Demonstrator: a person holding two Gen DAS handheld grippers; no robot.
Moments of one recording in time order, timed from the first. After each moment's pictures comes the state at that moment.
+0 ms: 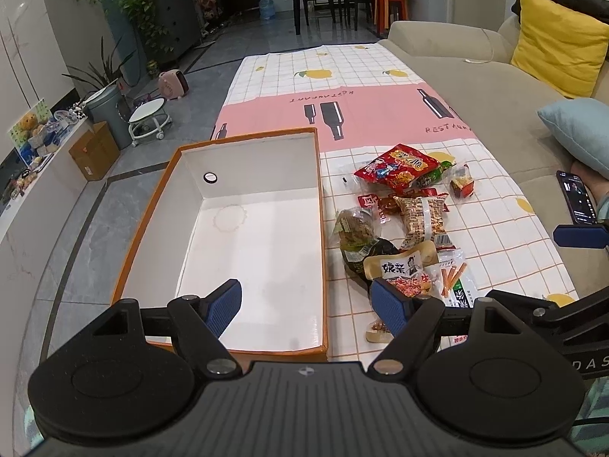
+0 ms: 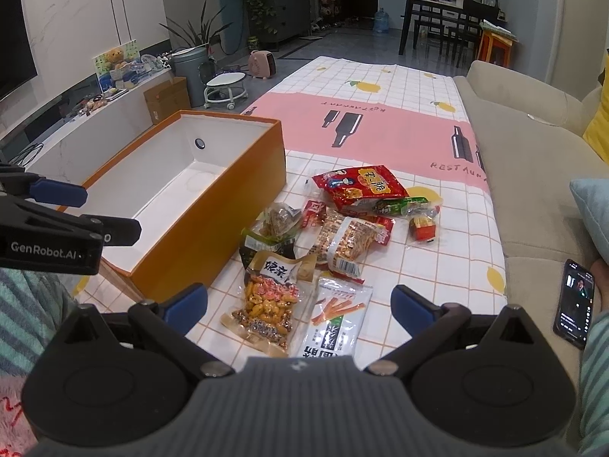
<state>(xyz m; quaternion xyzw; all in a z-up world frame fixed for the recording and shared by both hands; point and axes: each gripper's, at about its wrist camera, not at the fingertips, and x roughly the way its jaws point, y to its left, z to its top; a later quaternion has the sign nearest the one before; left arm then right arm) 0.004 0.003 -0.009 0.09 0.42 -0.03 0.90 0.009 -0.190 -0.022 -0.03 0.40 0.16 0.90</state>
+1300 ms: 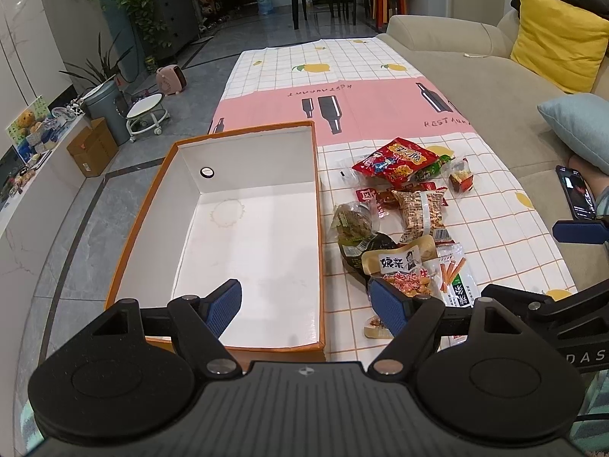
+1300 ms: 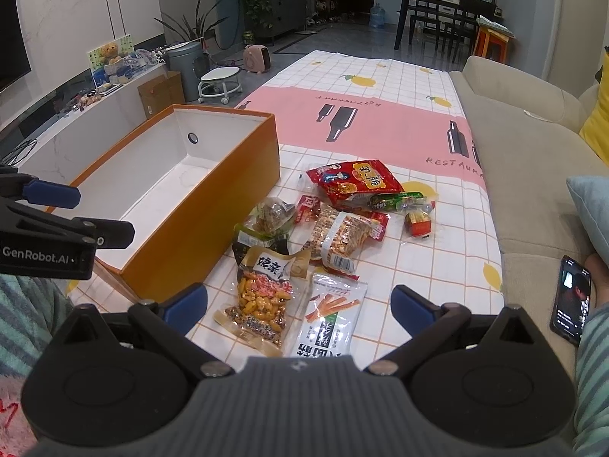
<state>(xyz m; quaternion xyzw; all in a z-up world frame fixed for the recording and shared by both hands) 0.005 0.003 -0.012 0.09 0.43 -0.03 0.90 0.011 -0.189 -0.024 -0.03 0.40 0.15 0.90</state>
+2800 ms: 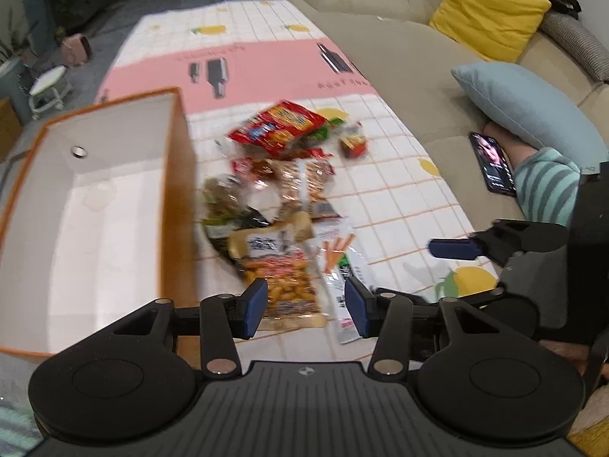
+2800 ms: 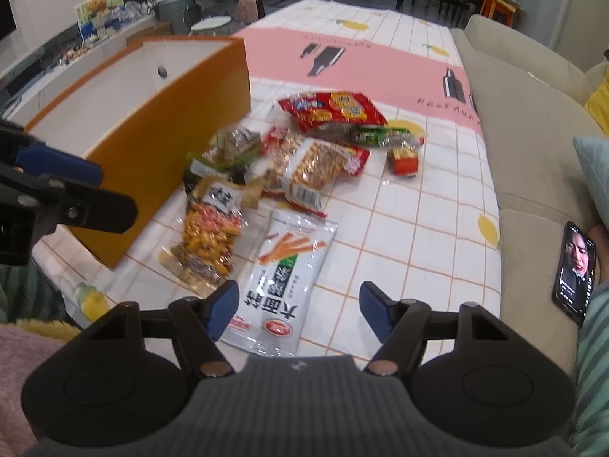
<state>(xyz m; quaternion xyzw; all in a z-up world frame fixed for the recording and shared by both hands) 0.029 -0.056 -0.042 0.05 0.50 -0.18 0.85 0.033 -0.214 -0.088 -0.07 0.47 0.14 0.87</state>
